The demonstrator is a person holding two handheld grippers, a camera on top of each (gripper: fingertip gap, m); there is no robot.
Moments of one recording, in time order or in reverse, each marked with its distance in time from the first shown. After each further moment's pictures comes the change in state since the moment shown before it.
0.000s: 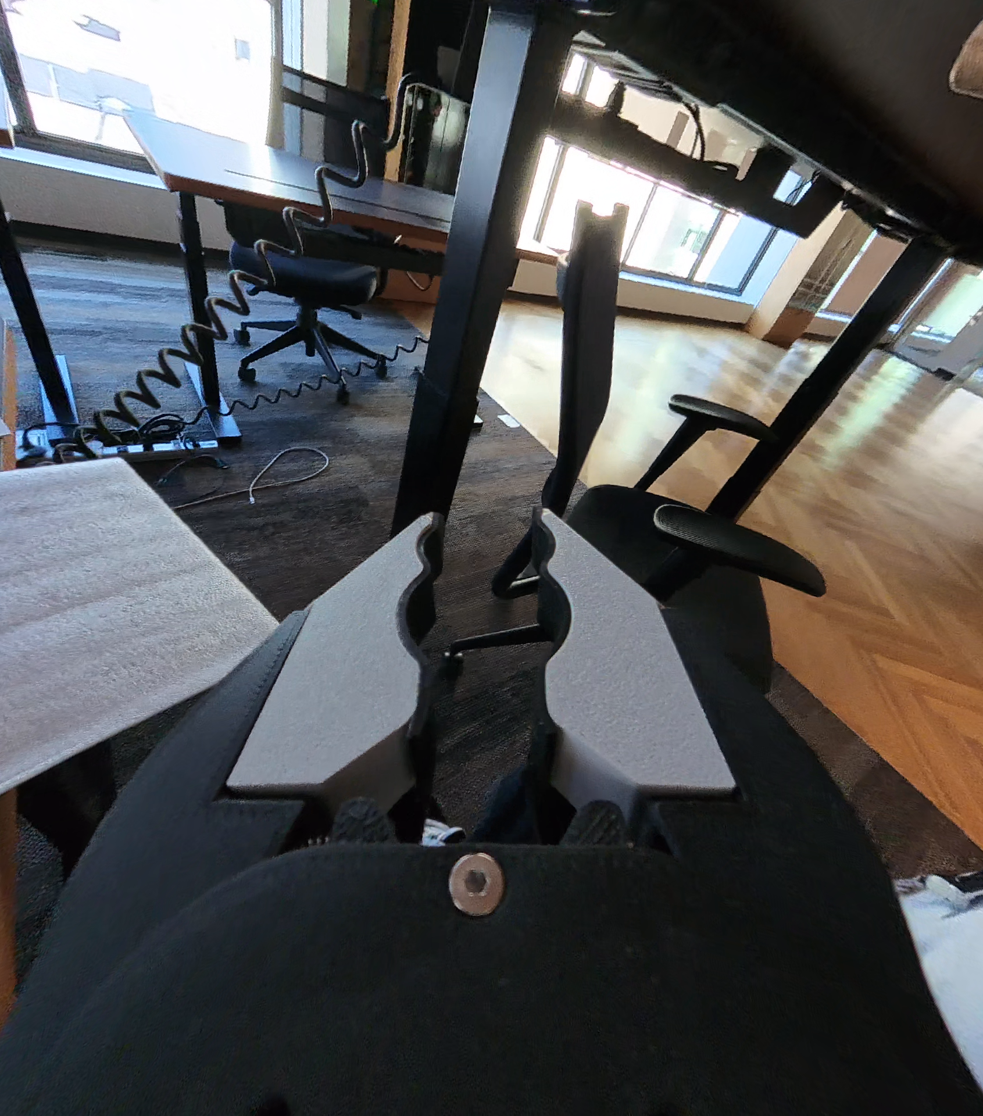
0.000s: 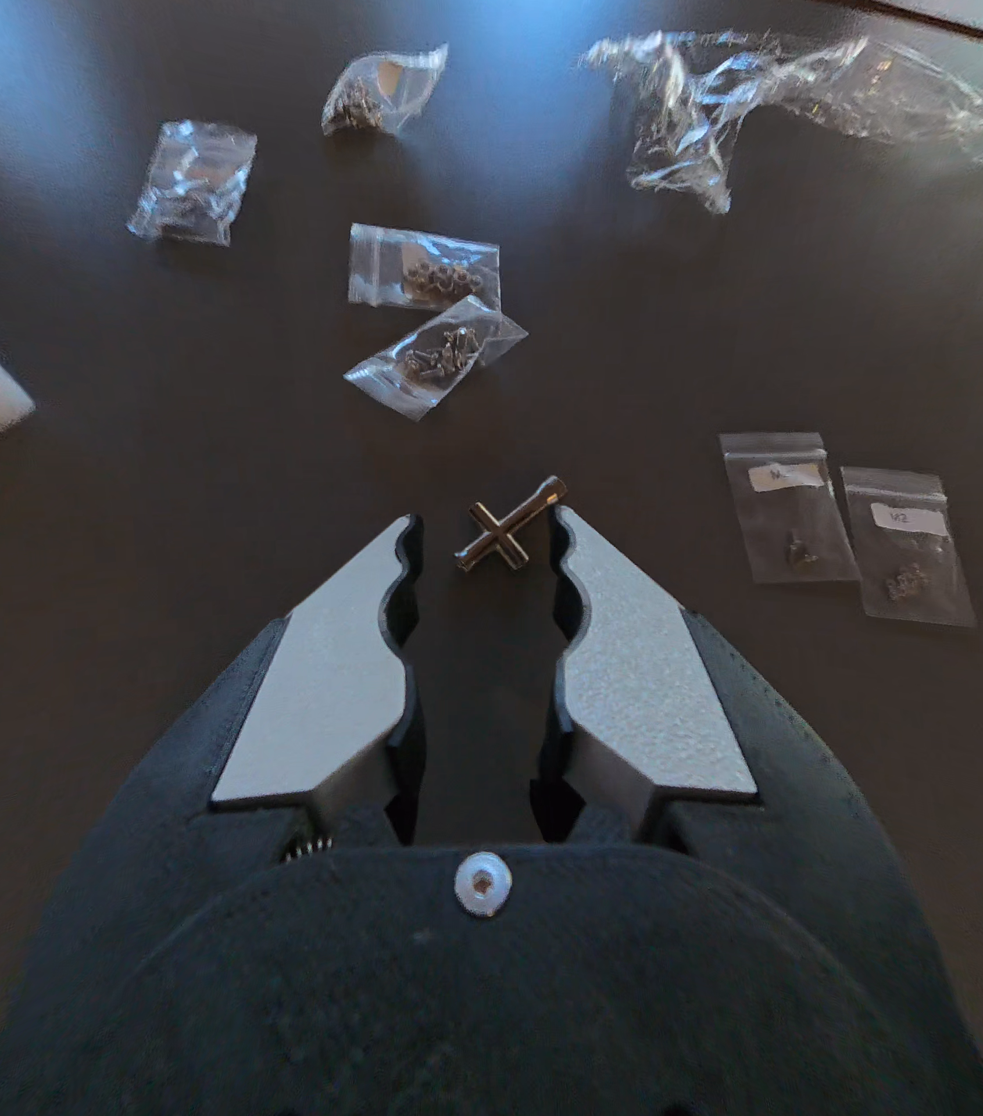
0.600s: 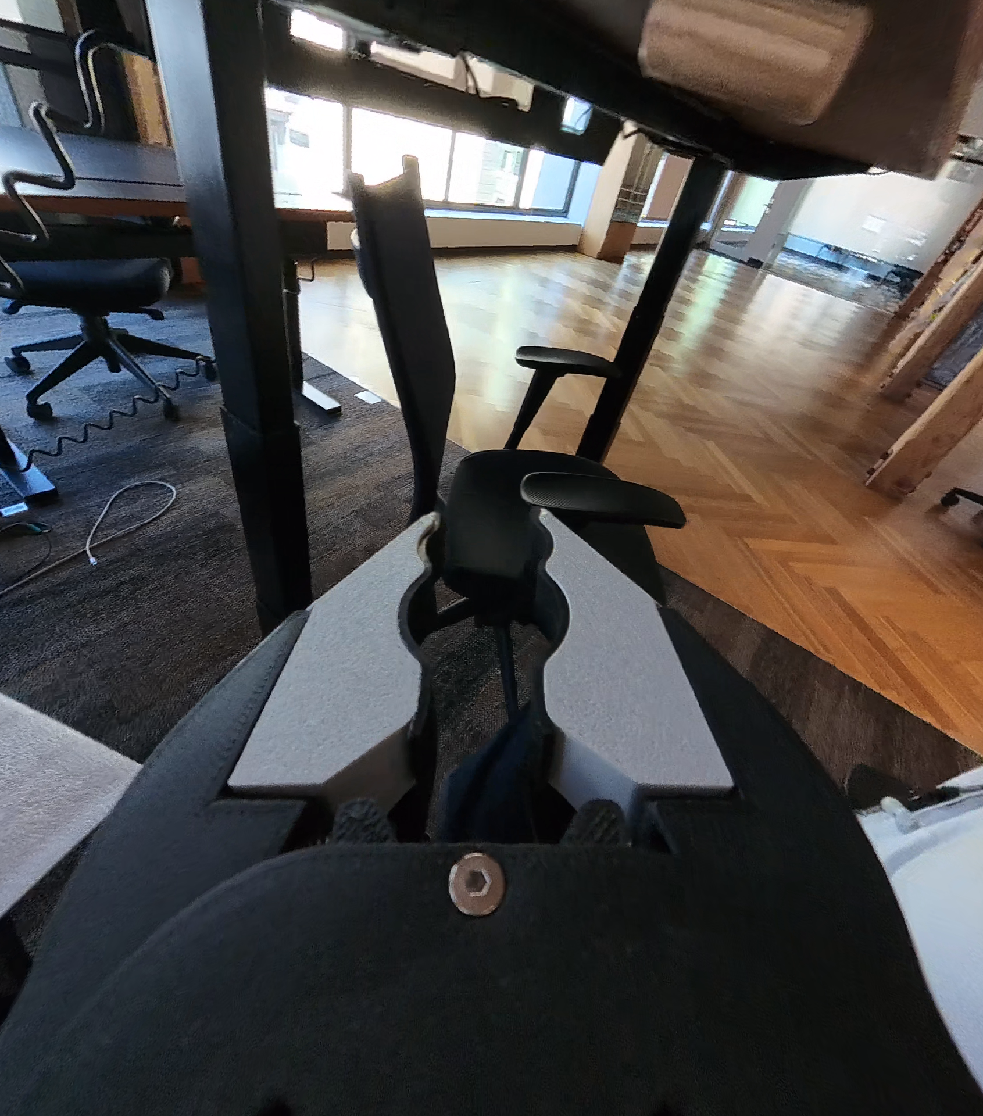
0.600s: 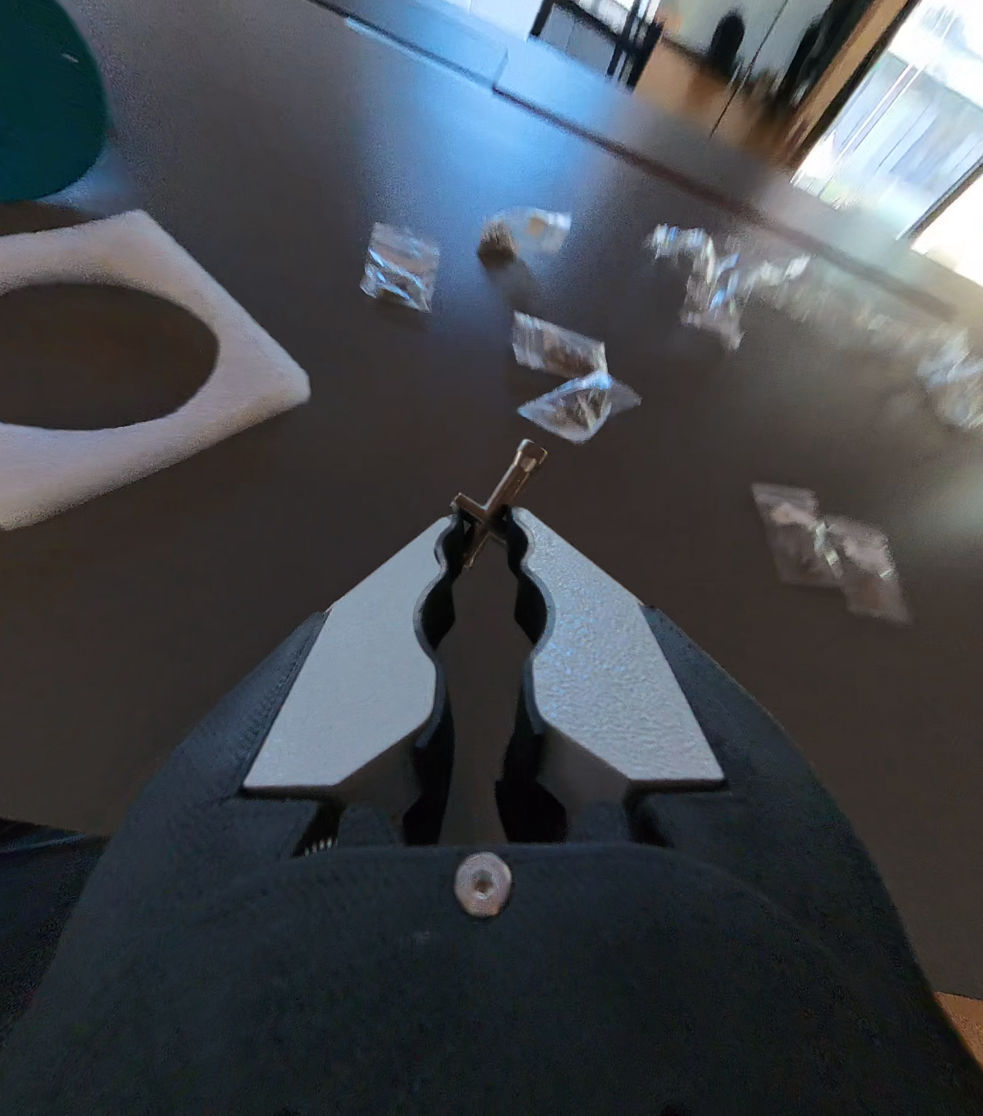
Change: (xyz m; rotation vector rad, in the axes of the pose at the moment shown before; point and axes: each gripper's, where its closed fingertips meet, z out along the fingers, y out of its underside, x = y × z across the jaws) left arm 0.084 -0.018 0.036 -0.087 0.299 0.120; right arm -0.078 -0.012 -0.062 0.174 0.098 -0.161
